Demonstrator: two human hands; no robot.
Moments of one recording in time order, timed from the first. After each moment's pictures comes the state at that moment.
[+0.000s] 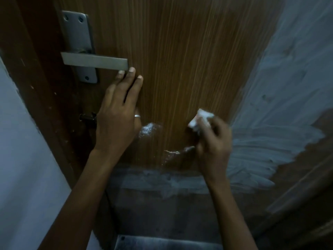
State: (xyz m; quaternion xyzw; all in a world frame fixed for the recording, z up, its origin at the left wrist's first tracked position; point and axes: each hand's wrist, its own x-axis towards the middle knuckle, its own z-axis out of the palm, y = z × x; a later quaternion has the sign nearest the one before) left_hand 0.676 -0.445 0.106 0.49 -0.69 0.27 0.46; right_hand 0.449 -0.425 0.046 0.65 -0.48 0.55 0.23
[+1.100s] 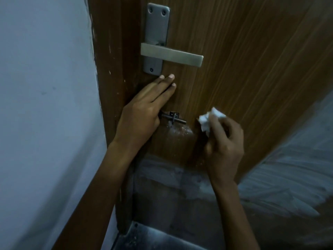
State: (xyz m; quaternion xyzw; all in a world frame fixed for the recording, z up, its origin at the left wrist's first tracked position) left_hand 0.747 -0.434 0.095 0.47 -0.74 0.21 0.43; right_hand 0.531 -0.434 0.042 0.68 -0.49 0.51 0.20
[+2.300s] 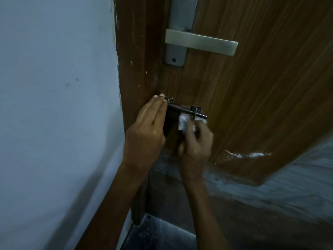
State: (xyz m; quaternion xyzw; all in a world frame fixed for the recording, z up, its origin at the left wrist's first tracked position) left_hand 0.759 -0.407 0.036 0.56 -0.66 0.25 0.44; right_hand 0.632 -0.445 -0.021 0.70 -0.45 0.53 0.14
